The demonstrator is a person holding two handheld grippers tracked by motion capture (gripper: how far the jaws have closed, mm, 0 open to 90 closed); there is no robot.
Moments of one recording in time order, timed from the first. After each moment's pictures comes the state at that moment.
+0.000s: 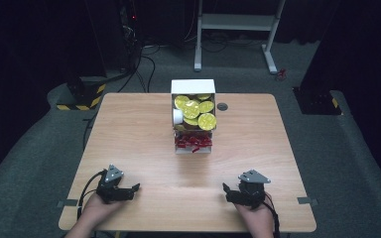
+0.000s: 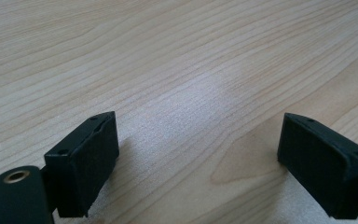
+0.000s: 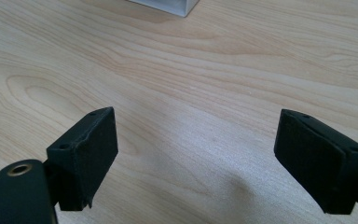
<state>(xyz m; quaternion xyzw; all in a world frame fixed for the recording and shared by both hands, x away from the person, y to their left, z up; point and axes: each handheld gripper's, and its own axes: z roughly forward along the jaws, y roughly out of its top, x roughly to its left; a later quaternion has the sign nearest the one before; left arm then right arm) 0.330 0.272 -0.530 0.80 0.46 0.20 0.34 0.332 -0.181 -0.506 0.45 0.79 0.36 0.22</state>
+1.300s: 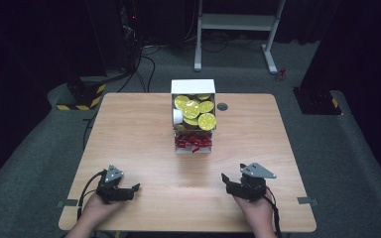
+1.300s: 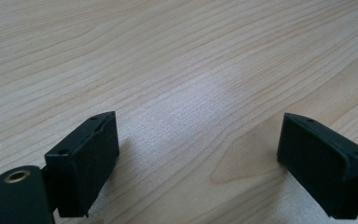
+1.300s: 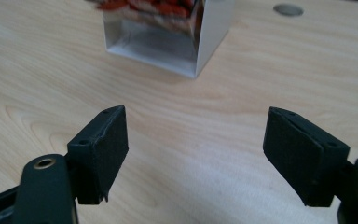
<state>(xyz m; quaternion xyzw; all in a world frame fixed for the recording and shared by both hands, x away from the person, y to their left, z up) 0.329 0.272 -0.530 0.80 0.46 0.20 0.34 0.337 -0.177 -0.471 0.43 0.76 0.42 0.23</state>
